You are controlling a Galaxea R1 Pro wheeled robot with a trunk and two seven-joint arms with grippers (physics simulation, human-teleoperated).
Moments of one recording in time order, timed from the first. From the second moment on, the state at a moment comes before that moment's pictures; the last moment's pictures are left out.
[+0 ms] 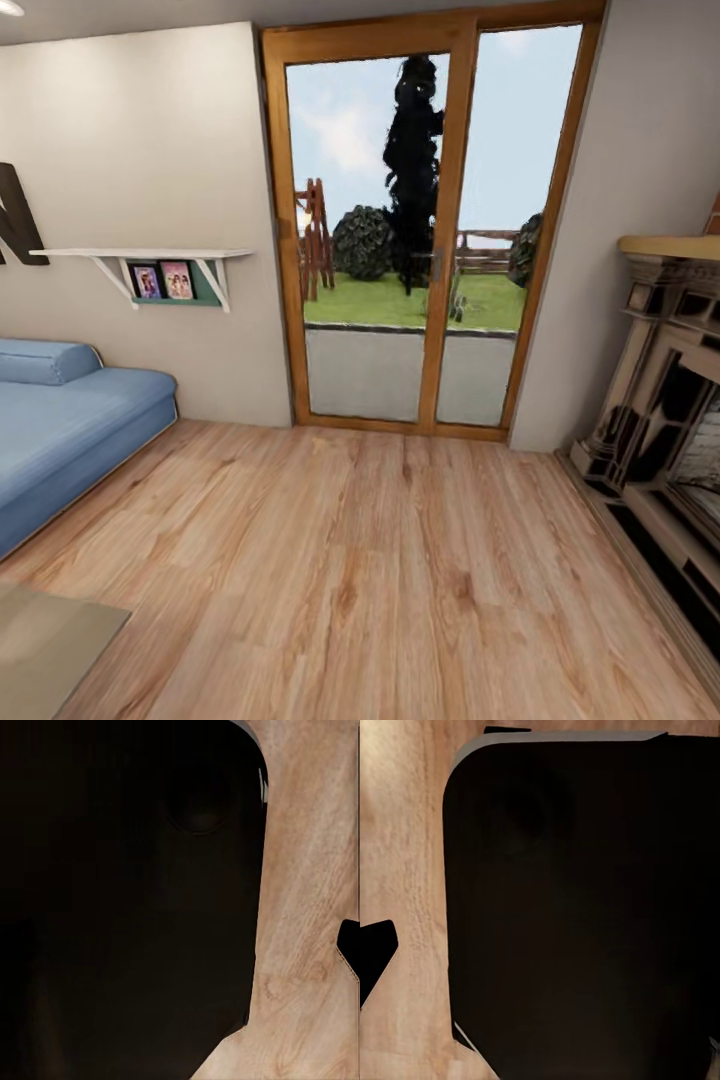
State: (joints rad) left arm 0.00 -0.01 0.00 -0.05 0.05 -0.01 0.00; right arm 0.00 0.00 0.00 0.00 0.00 -0.03 0.00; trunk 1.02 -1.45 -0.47
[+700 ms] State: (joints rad) left arm 0.00 -0.01 0.00 -0.05 0.05 -0.01 0.00; right arm 0.00 0.00 0.00 0.00 0.00 -0.03 0.00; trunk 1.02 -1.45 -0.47
